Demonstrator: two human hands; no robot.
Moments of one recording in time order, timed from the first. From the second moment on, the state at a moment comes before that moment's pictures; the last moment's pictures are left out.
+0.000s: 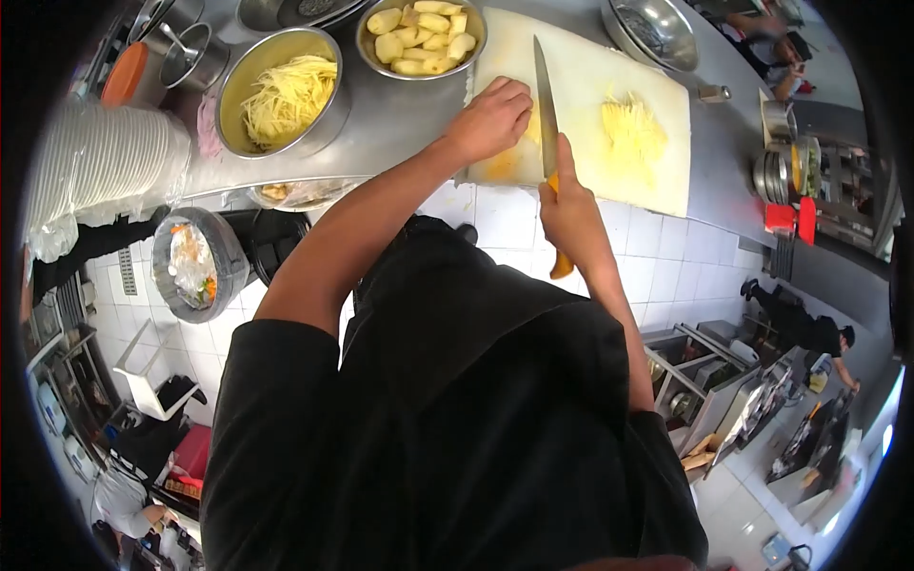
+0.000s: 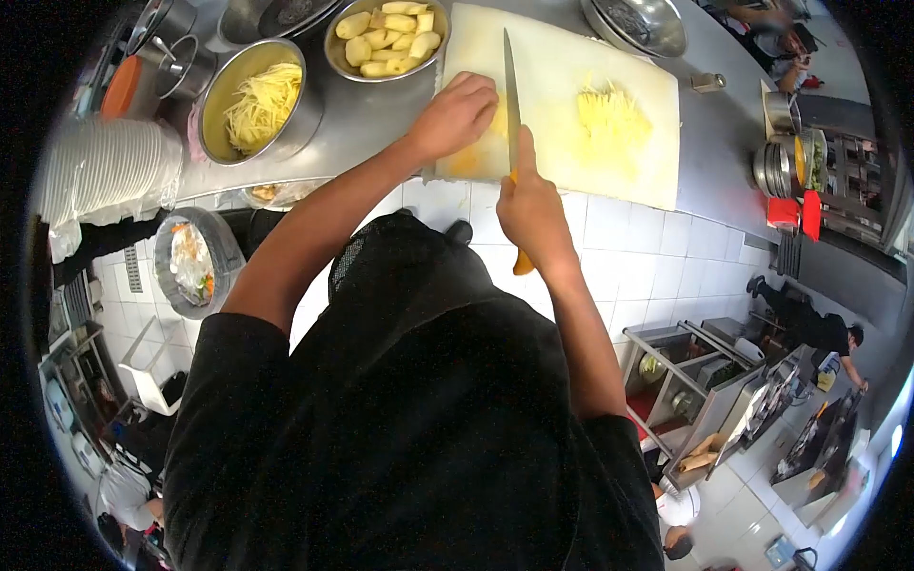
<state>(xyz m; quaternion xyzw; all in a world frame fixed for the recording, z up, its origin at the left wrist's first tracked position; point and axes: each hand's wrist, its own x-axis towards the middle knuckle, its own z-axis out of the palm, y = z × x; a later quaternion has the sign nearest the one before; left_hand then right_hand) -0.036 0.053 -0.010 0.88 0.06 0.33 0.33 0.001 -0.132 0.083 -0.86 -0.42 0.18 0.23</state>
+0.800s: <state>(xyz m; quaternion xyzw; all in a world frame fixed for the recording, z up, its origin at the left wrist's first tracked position) -0.033 0.057 -0.014 0.88 0.04 0.34 0.32 0.050 -0.078 0.056 -0.87 -0.38 0.22 0.20</state>
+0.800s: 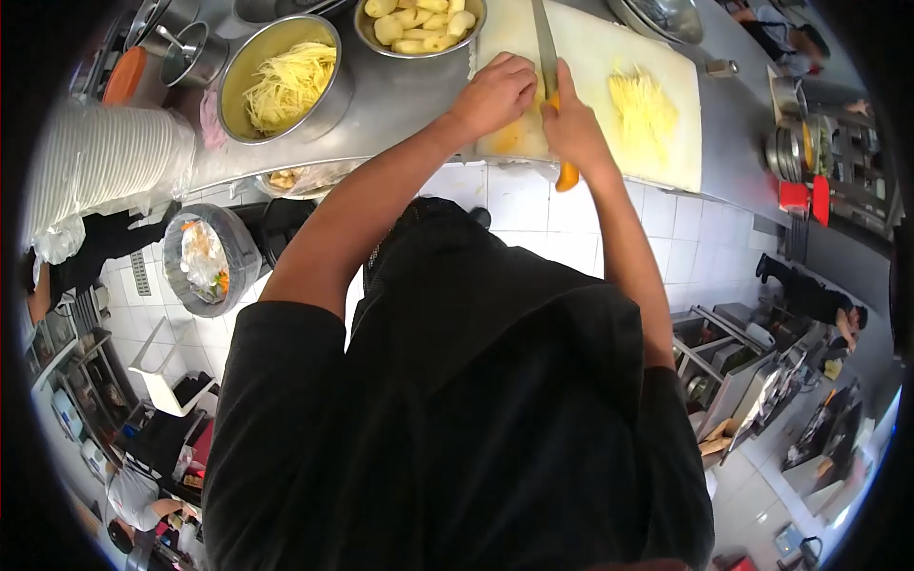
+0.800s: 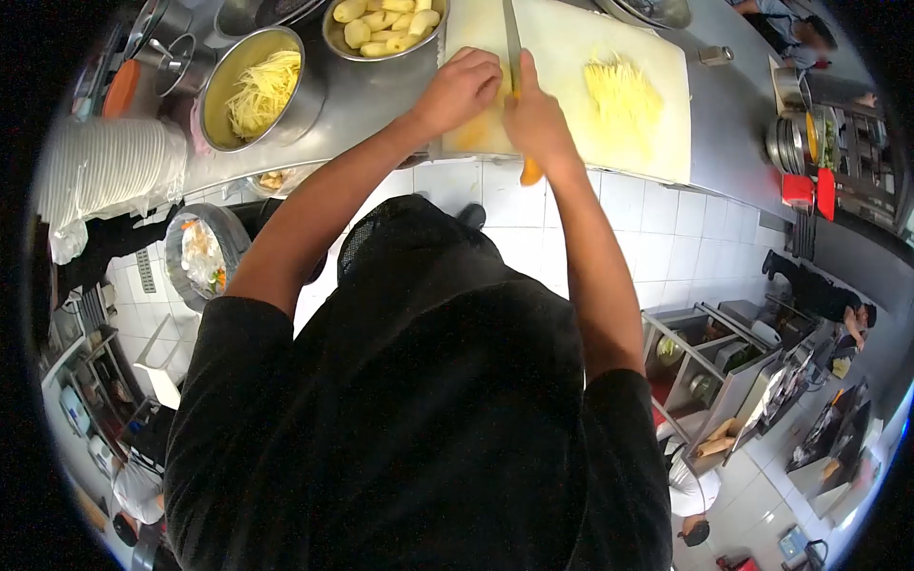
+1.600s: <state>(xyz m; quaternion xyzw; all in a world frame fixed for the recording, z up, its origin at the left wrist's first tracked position) -0.038 0.056 -0.009 0.87 0.05 0.36 0.33 0.019 -0.091 0.134 -0.87 -0.30 0.36 0.19</state>
